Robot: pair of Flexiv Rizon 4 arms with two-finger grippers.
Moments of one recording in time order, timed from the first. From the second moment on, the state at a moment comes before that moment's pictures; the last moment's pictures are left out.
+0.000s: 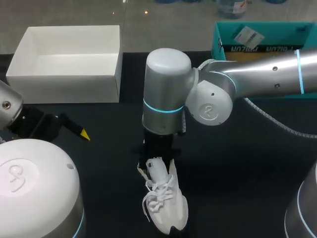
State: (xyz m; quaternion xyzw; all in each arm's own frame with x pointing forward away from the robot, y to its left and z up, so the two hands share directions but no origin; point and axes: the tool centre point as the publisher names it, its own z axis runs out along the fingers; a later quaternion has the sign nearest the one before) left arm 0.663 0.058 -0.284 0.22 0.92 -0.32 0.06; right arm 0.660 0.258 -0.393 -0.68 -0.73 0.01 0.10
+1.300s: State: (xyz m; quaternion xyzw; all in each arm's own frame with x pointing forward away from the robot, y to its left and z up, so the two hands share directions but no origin) left arm 0.663 0.058 -0.284 0.22 0.92 -0.32 0.06; right arm 0.701 0.228 -0.322 -0.69 -0.73 -0.01 0.01
